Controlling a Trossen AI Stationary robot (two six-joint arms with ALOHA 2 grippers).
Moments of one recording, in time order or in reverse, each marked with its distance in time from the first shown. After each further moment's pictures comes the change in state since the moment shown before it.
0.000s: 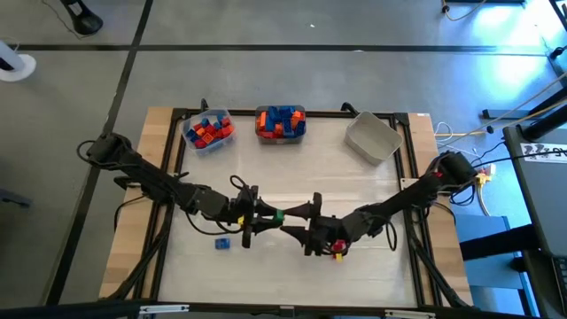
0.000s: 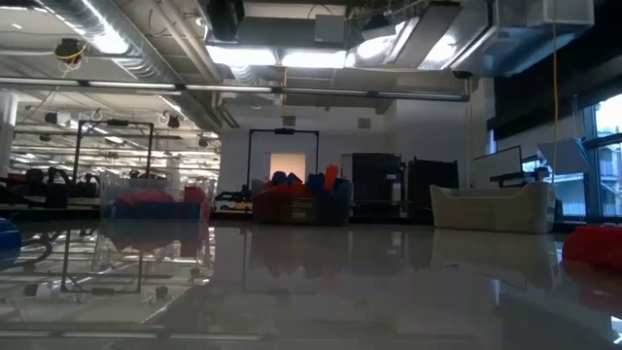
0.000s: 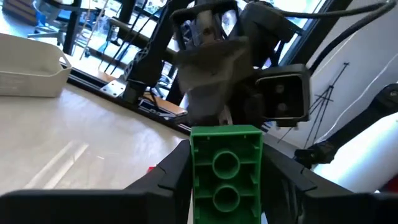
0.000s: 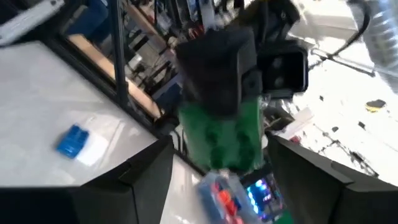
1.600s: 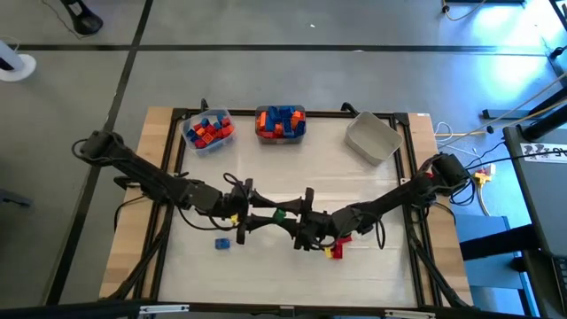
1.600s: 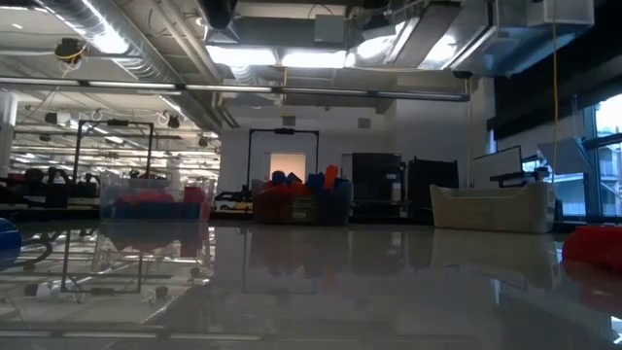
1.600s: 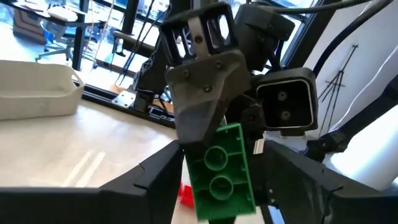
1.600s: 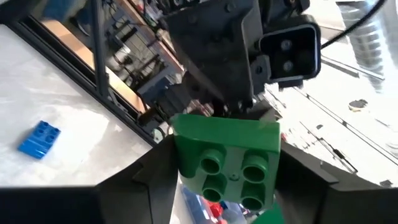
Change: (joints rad) left arm 0.000 -0.077 0.000 -0.080 -0.003 0.104; right arm -0.055 0.075 0.096 0.014 -0.017 -0.068
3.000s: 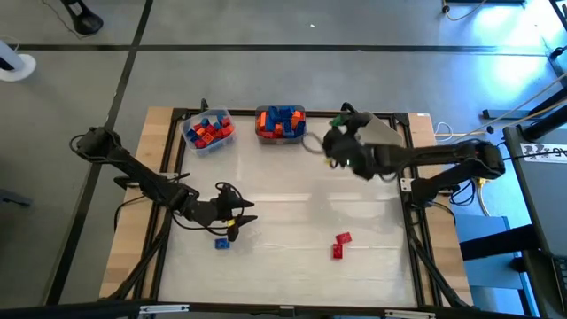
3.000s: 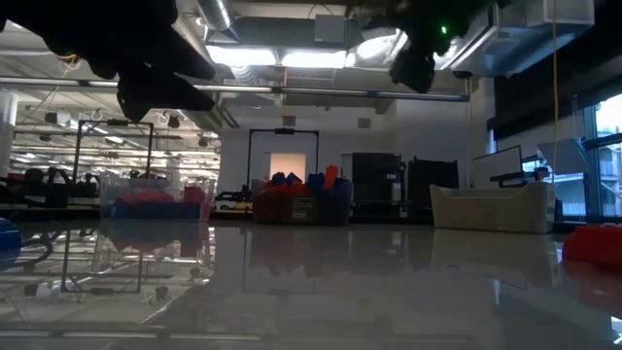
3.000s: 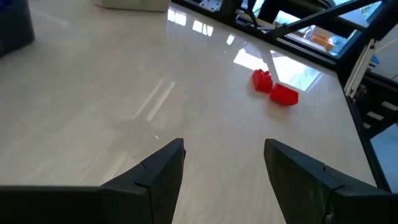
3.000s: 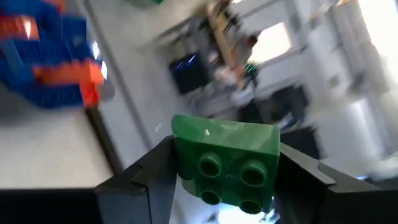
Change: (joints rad) left arm -0.087 -0.105 -0.251 -0.303 -0.236 -0.236; right arm -0.426 -0.395 -0.001 -0.970 0.636 0.309
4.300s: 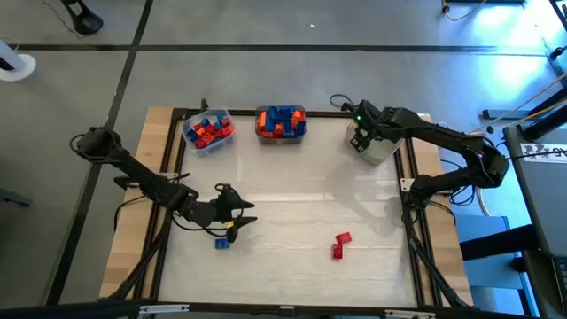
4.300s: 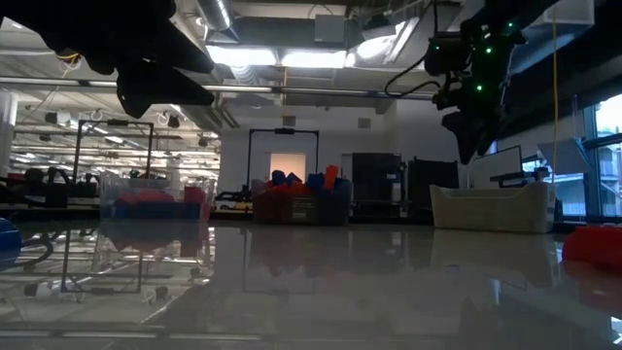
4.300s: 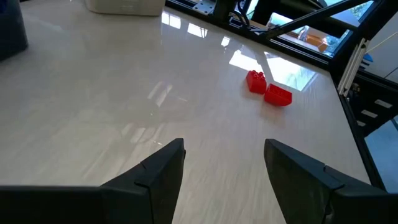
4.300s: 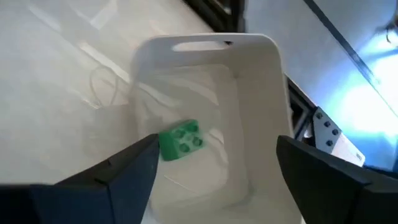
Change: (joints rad) left arm -0.013 0.000 0.000 0.018 -0.002 0.026; right arm -0.640 -0.059 0.000 -0.773 -0.815 0.754
